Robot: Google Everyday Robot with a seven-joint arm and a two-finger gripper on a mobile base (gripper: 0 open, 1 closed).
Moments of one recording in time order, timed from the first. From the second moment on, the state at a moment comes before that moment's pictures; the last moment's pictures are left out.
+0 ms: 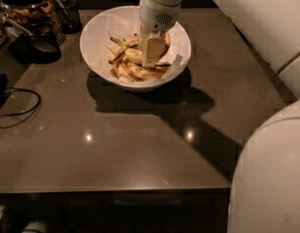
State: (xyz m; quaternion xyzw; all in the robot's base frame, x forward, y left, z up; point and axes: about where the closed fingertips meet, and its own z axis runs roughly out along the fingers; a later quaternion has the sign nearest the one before) arm 0.620 -0.008 0.928 -0.76 0.63 0.03 0.15
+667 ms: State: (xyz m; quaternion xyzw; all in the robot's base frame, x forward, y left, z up) arm 0.617 0.003 0.994 -0.75 0.64 -0.02 0.17
